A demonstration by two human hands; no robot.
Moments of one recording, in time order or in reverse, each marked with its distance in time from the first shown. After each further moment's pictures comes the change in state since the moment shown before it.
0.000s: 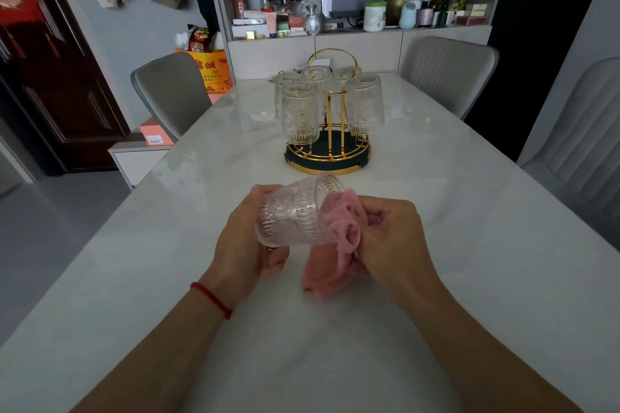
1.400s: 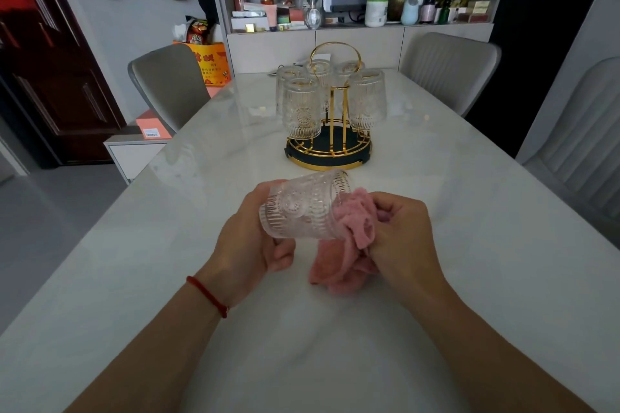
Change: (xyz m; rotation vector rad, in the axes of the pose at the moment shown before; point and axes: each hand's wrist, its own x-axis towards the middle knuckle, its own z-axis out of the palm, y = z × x) left_hand -0.002 0.002 0.001 -0.010 -0.058 -0.103; right_hand 0.001 0.001 0.000 0.032 0.038 0.059
